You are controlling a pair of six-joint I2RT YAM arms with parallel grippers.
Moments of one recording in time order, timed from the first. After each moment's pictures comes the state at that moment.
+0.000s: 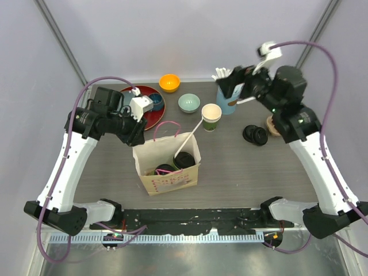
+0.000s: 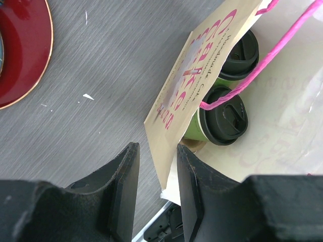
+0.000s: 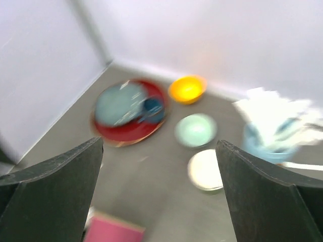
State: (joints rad) left arm -0.35 1.25 1.59 -1.29 0.38 0.34; right arm 0.46 1.20 1.51 -0.40 -0.20 0.18
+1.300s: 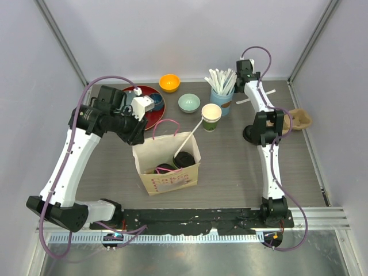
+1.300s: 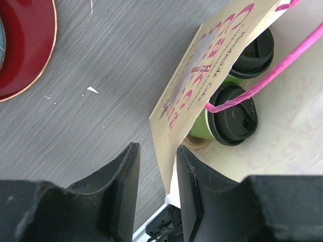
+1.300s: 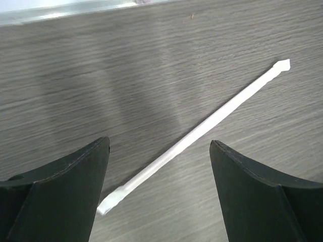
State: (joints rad) left arm -0.35 1.28 1.59 -1.30 0.35 0.34; right arm 0.11 2.62 2.49 -0.67 0.45 0.07
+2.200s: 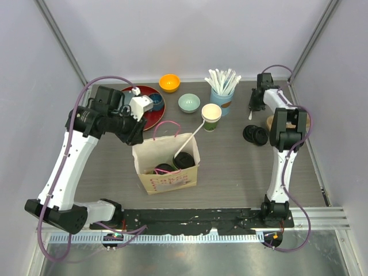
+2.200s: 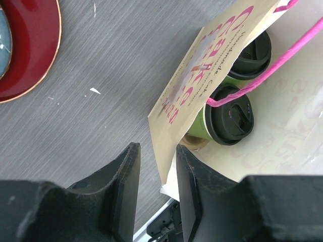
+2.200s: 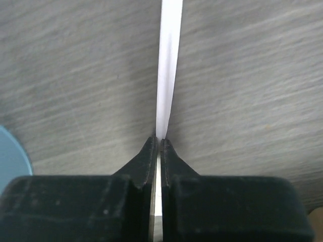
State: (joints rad) left arm -0.35 1.27 1.60 -1.31 0.34 0.34; right arm -0.04 2.34 1.91 -0.58 0.09 0.23
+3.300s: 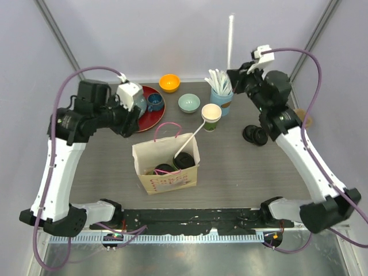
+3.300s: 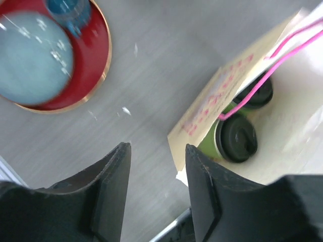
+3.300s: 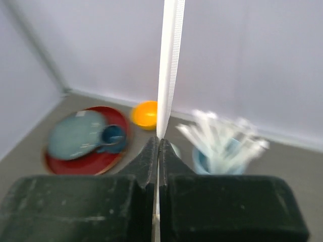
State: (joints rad) left arm -0.35 1.24 1.73 -1.31 0.27 0.29; right arm 0.28 1.31 1.37 -0.07 0.00 0.15
